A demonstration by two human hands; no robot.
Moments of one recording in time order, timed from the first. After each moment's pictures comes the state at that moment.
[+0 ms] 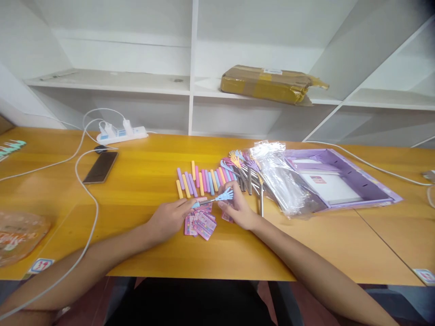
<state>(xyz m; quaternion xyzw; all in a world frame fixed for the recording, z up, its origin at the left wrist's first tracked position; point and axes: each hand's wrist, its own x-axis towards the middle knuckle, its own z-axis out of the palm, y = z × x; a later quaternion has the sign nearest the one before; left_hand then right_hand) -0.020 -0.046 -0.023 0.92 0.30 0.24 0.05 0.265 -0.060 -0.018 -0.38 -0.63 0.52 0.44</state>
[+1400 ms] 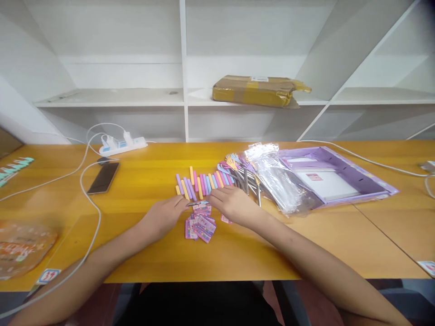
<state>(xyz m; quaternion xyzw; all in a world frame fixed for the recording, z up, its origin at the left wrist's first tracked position) -0.031 -0.034 0.013 0.94 0.33 0.12 -0.02 0.267 -0.047 0.033 -0.32 -0.92 -0.11 0.18</state>
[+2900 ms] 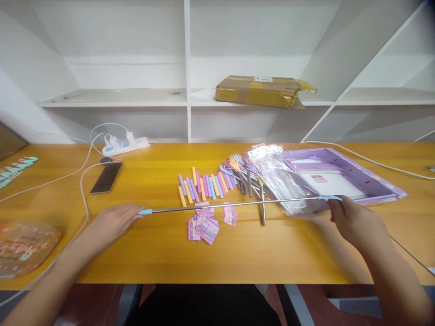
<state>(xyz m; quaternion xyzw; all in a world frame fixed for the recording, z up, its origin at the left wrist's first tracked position) -0.171 -0.047 0.037 0.91 0.41 0.09 -0.03 0.524 -0.133 -0.006 -0.85 -0.51 -0.02 0.15</state>
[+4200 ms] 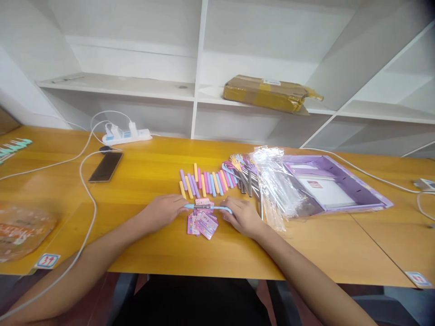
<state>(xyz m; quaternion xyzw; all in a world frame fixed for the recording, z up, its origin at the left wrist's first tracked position) -0.048 -0.025 0.000 0.94 0.32 0.10 0.07 0.279 -0.075 -0.015 -0.37 -0.89 -0.02 0.28</state>
